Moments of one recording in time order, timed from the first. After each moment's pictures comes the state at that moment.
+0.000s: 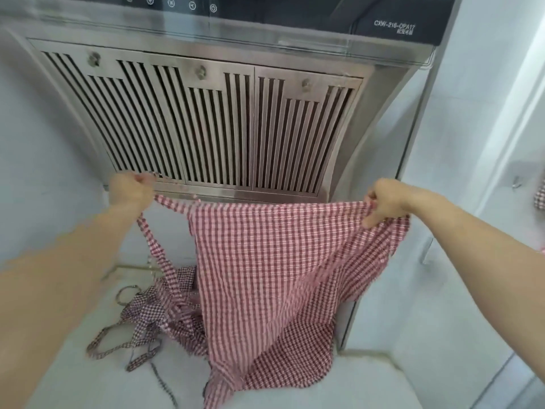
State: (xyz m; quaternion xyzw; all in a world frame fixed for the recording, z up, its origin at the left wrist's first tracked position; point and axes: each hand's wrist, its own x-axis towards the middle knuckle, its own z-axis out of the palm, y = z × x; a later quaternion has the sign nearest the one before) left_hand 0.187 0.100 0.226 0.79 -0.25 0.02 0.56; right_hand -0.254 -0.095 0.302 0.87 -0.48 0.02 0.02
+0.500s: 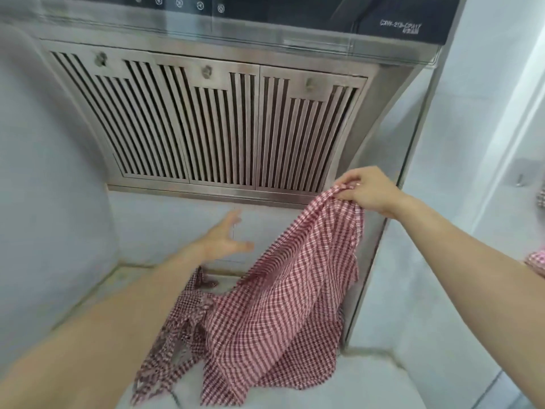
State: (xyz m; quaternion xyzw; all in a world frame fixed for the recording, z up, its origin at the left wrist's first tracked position) left_hand 0.064 0.074 0.164 0.68 -0.55 -0.27 0.41; right_hand -0.216 -0.058 0.291 0.85 -0.35 0.31 -0.24
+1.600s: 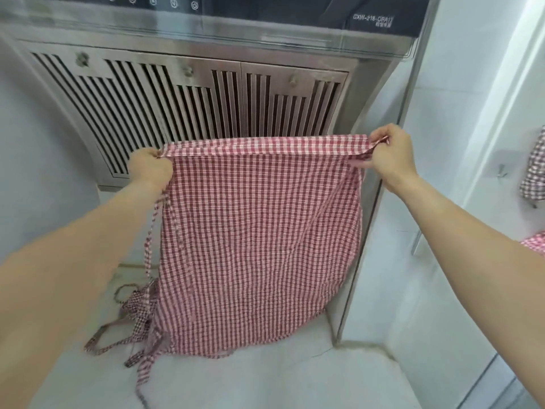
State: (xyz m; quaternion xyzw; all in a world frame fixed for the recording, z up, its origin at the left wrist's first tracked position) left_hand 0.129 0.076 0.267 0.75 -0.26 0.02 0.61; right_hand -0.244 -0.072 0.323 0.65 -0.34 0.59 -0.34
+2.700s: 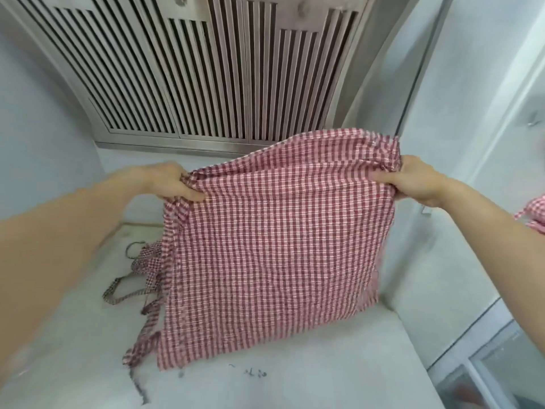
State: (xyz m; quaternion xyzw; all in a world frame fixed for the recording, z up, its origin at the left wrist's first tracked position) left_hand 0.115 0.114 0.218 0.81 -0.53 -0.22 0.10; right_hand -0.303 -0.069 0.236 0.76 -0.44 0.27 -0.40
